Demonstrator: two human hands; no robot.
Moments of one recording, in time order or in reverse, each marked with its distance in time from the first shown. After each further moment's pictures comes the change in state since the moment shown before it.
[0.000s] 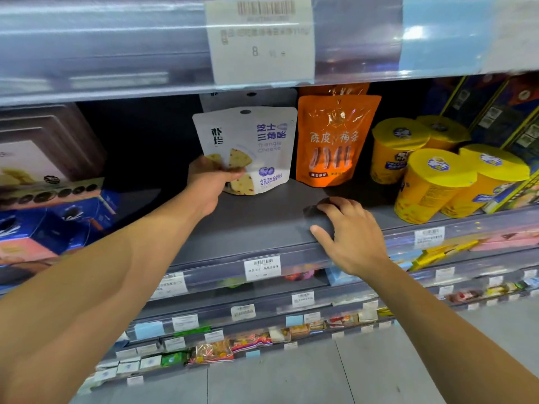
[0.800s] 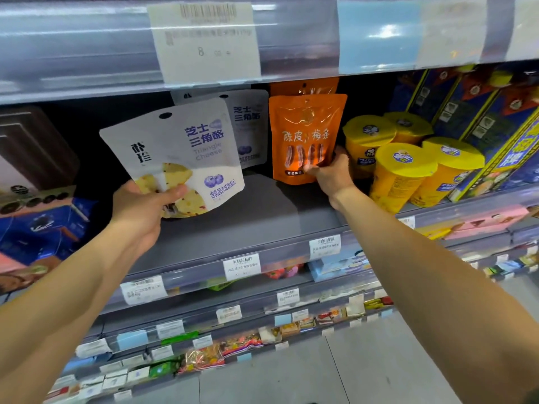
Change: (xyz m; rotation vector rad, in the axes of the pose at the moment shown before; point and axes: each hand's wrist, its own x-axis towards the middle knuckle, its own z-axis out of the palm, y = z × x) left_hand -0.064 0.015 -0.054 -0.162 0.085 0.043; right_hand 0.099 0.024 -0.009 1.129 0.199 0.556
